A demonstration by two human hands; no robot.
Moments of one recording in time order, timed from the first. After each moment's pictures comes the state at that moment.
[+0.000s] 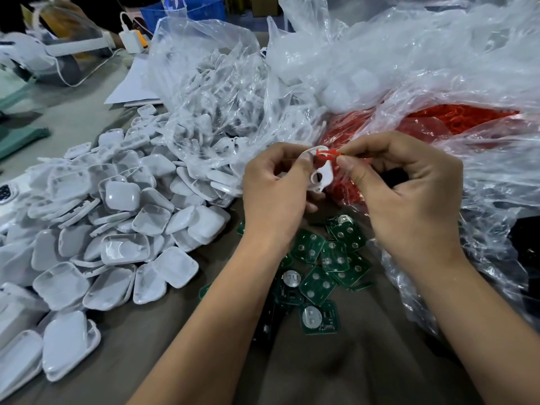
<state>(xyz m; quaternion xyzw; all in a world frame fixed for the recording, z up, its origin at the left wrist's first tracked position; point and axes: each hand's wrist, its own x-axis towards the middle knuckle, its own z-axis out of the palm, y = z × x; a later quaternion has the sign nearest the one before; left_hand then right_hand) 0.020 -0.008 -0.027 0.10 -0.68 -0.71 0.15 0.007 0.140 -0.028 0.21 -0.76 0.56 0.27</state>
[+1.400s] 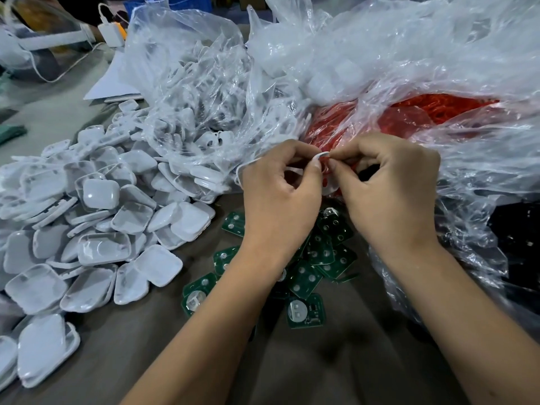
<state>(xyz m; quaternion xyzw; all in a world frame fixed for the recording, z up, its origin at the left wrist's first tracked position) 0.026 0.009 -0.033 0.01 -0.78 -0.58 0.24 0.005 0.141 -0.026 0.15 -0.85 0.41 0.29</state>
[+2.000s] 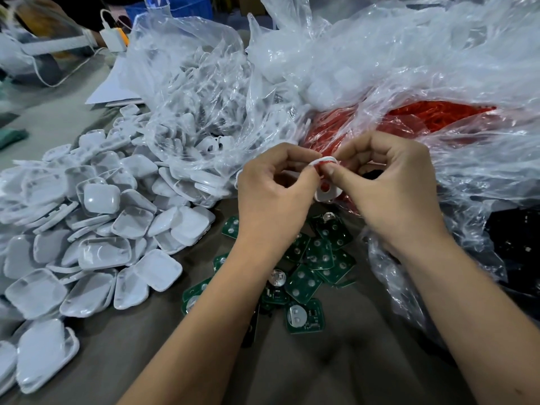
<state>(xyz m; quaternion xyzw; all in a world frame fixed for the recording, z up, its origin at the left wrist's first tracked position) 0.026 0.002 -0.029 0.00 -0.73 -0.66 0.18 -0.003 0.149 -0.024 0.11 -0.81 0.55 0.17</state>
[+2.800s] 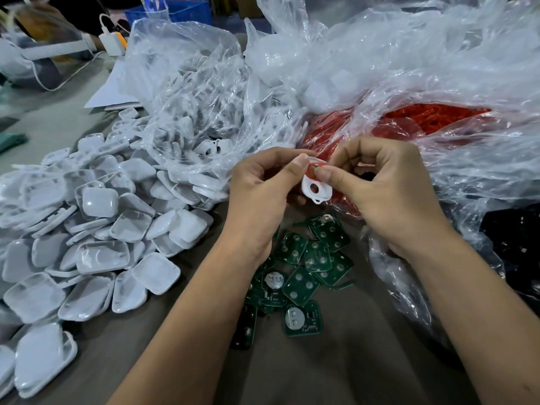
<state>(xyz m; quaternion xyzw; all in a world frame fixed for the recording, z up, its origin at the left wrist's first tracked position) 0.021 -0.010 -0.031 0.02 -0.63 -0.77 0.08 -0.004 0.153 -0.021 0.16 -0.79 0.58 0.10</state>
